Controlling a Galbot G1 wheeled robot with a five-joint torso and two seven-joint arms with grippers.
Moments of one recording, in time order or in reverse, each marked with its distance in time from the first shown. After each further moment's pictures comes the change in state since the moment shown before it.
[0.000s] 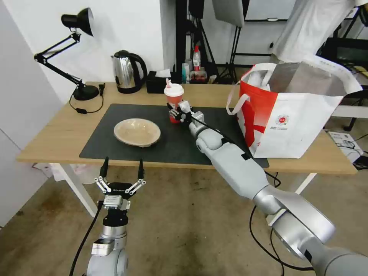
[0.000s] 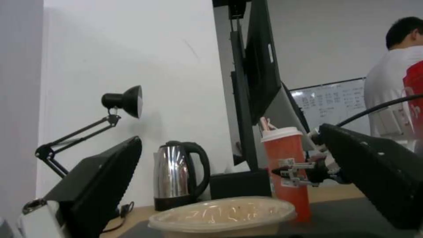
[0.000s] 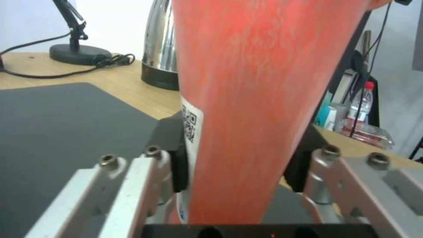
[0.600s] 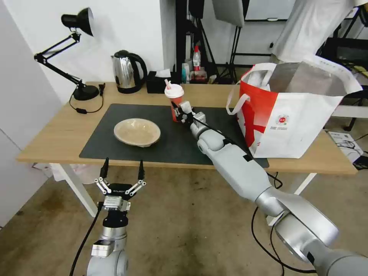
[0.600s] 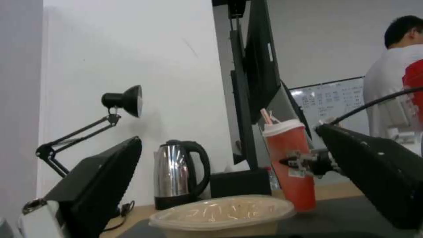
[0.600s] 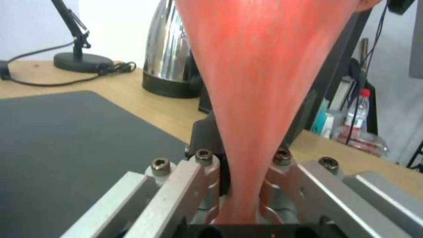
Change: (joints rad) left arm 0.010 0.000 -0.001 -0.006 0.001 0.000 0.001; right arm -0.017 -0.029 0.006 0.061 0.001 0.000 0.003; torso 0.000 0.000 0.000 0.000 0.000
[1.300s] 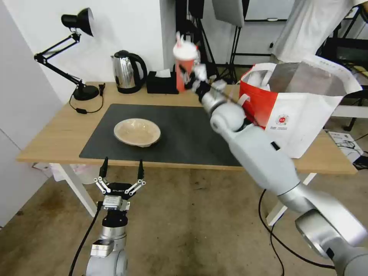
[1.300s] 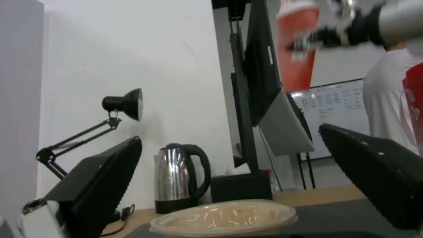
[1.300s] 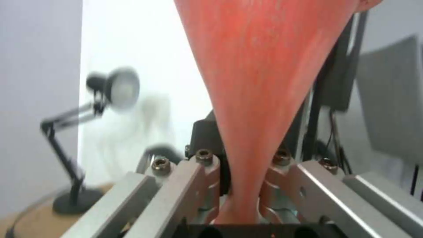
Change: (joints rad) left arm -0.004 0.000 -0.001 -0.006 0.001 0.000 0.000; right arm 0.101 -0.132 0.150 0.434 0.179 -0.195 0.074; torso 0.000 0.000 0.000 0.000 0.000
